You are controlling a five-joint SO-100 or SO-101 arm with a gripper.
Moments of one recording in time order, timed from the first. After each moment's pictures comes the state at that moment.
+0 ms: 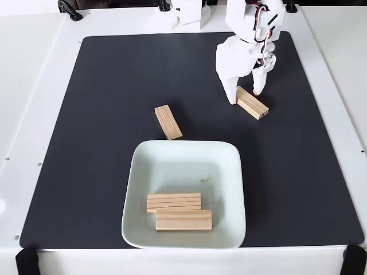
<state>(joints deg) -31.0 75.2 90.4 64.0 -88.5</state>
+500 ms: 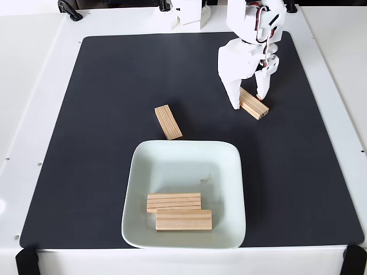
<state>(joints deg) -31.0 75.2 90.4 61.5 -88.5</state>
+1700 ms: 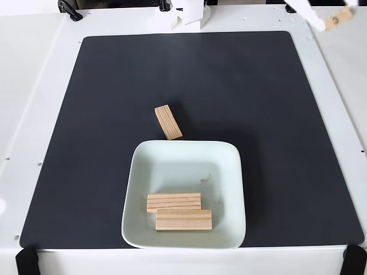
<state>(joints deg) -36.1 107.3 93.8 32.4 -29.1</state>
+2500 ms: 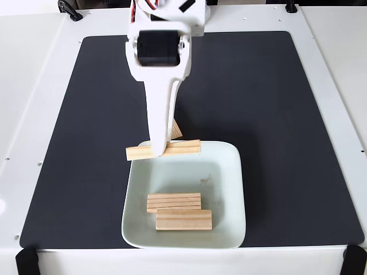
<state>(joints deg) -7.6 63.0 51.3 45.4 4.0</state>
